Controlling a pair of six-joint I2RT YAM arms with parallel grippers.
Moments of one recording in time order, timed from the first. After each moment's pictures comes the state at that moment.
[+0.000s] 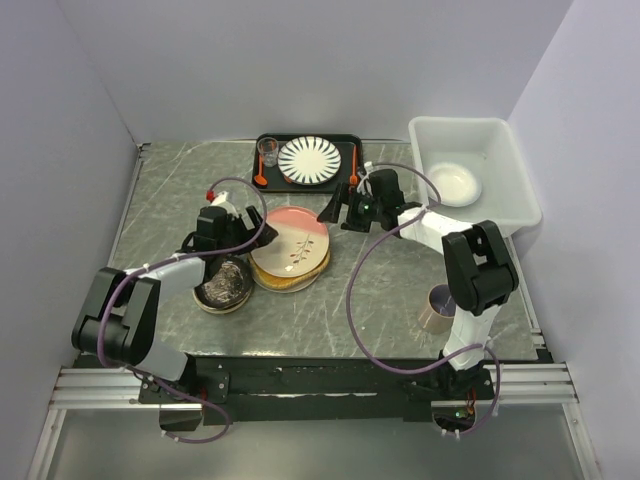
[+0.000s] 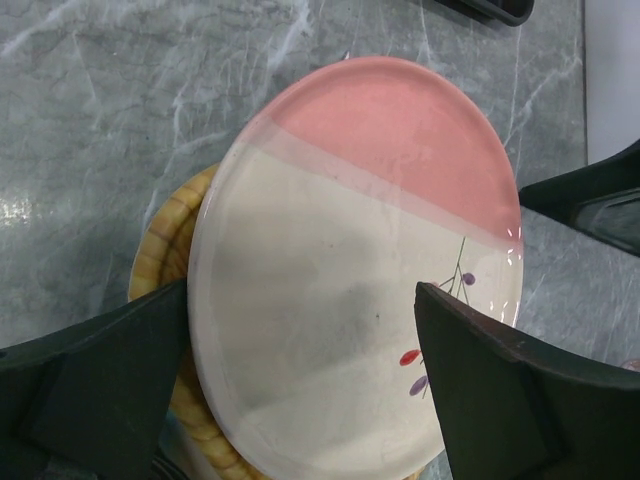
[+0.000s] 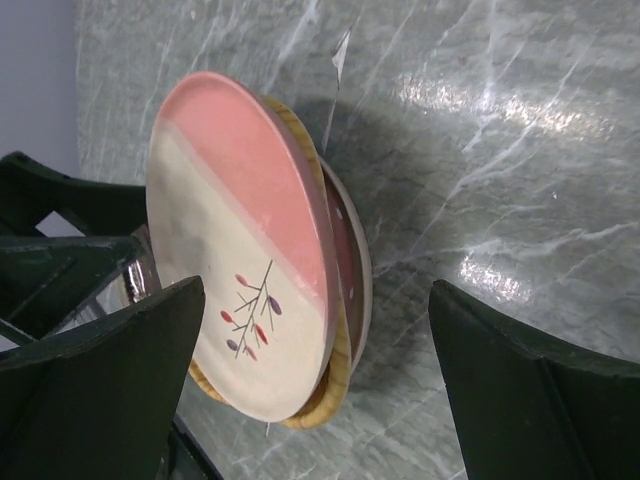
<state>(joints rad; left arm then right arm) -0.27 1.48 0.65 0.32 0.20 -0.62 0.38 1.84 1.16 0.03 -0.46 0.62</state>
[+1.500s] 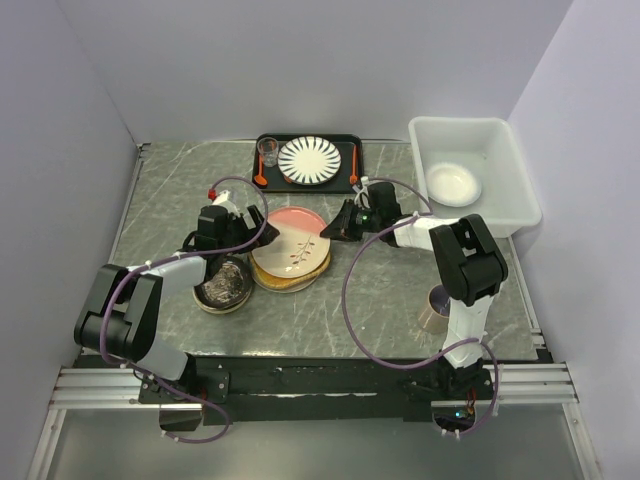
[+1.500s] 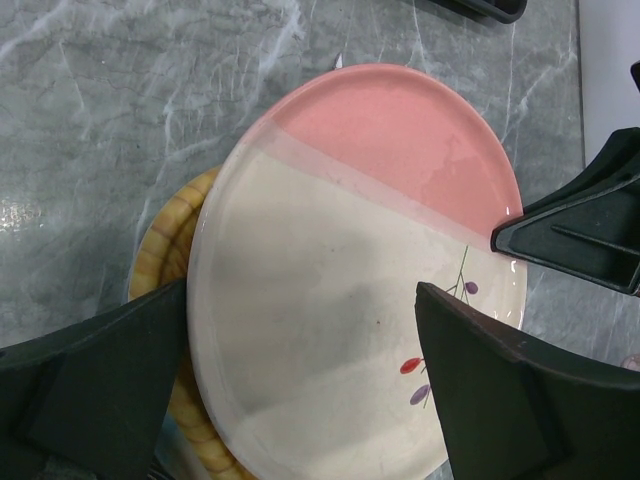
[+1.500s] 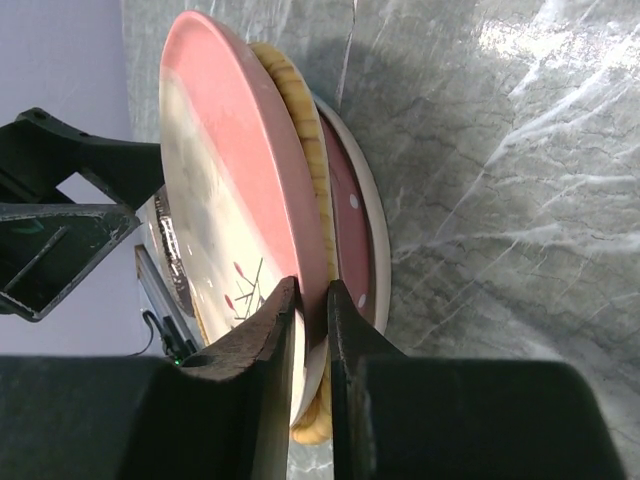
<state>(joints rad) -0.27 1.51 0.65 0.35 0.22 -0.61 0.37 1.94 1.08 0.21 -0.62 0.74</state>
